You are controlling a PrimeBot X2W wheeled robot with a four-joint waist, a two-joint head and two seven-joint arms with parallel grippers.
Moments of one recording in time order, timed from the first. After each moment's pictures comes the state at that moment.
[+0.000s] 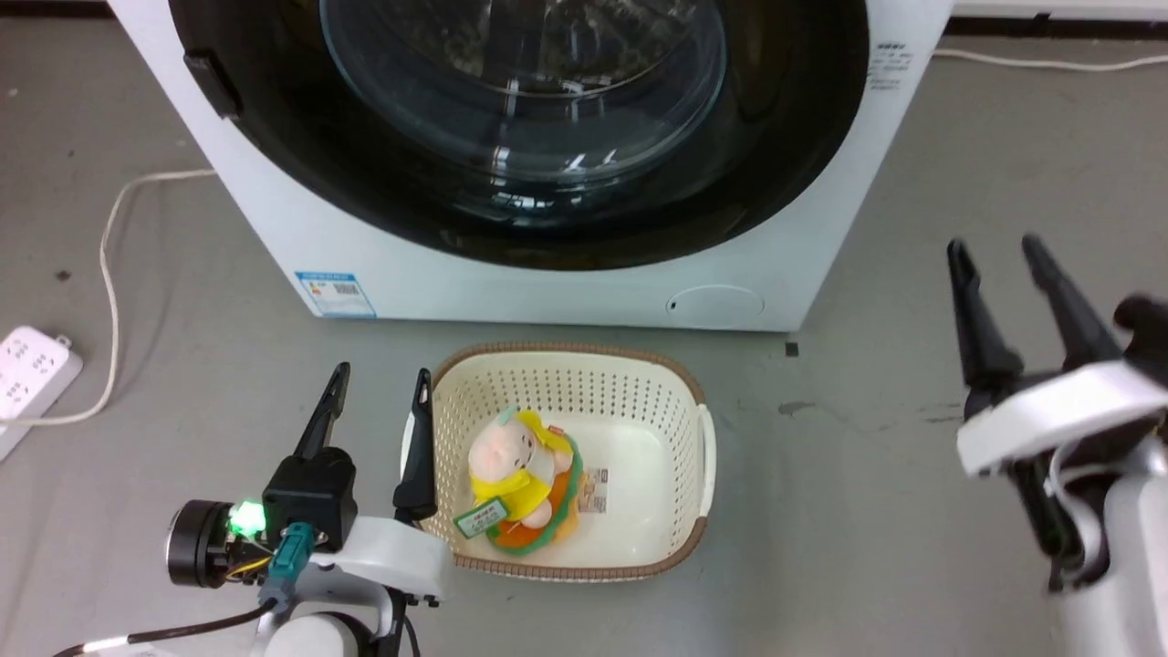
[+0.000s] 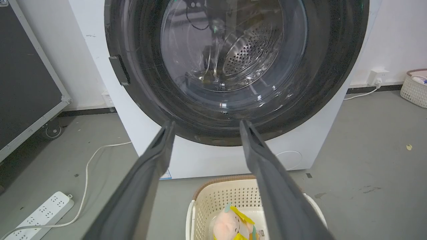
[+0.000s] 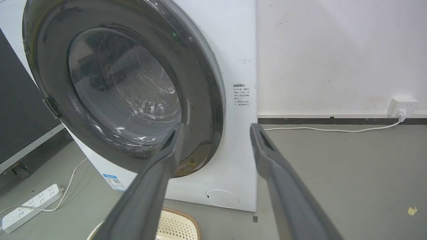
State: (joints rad) left arm -0.11 0.06 -0.10 -0.03 0.00 0.05 -0.09; right arm -0.32 -0.12 -0.05 0.06 0.27 0.13 0.02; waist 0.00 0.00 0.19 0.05
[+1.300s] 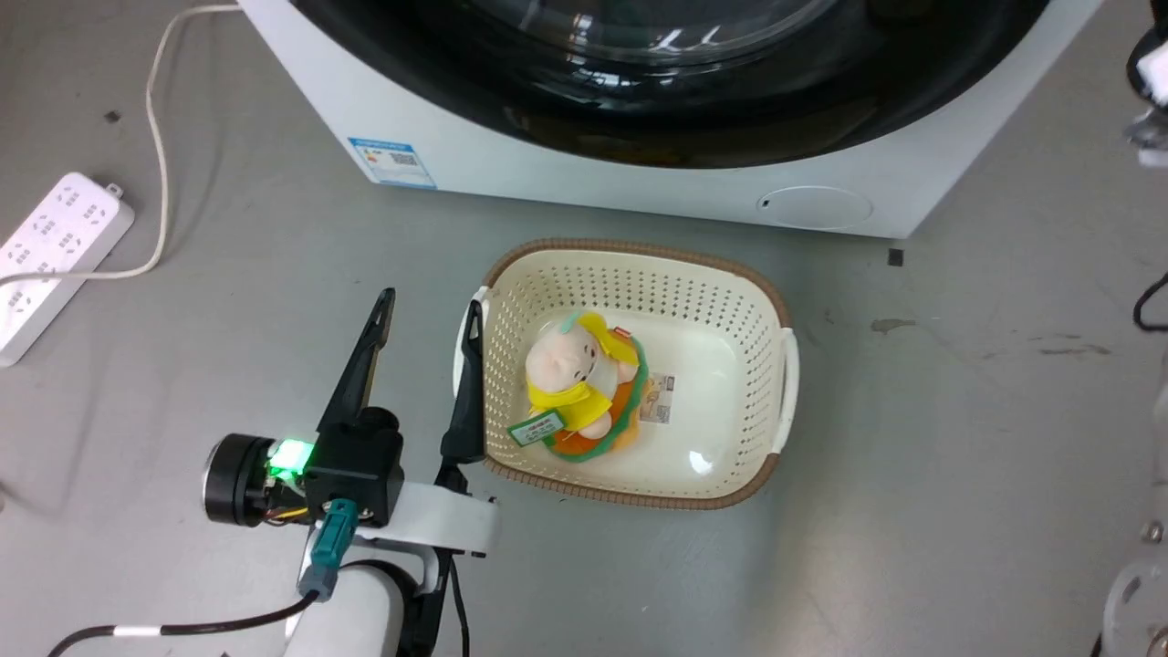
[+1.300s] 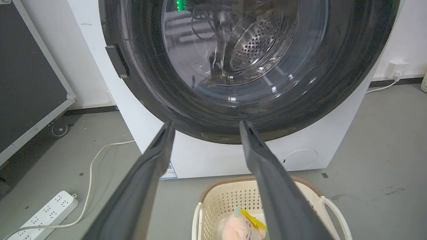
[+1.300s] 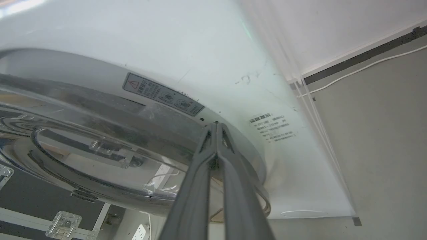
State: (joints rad) left arm -0.21 0.07 -0.21 -0.05 0.00 0.11 -0.17; right arm -1.02 -0.13 -0.32 0.55 0.55 0.13 0.32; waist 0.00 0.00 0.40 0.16
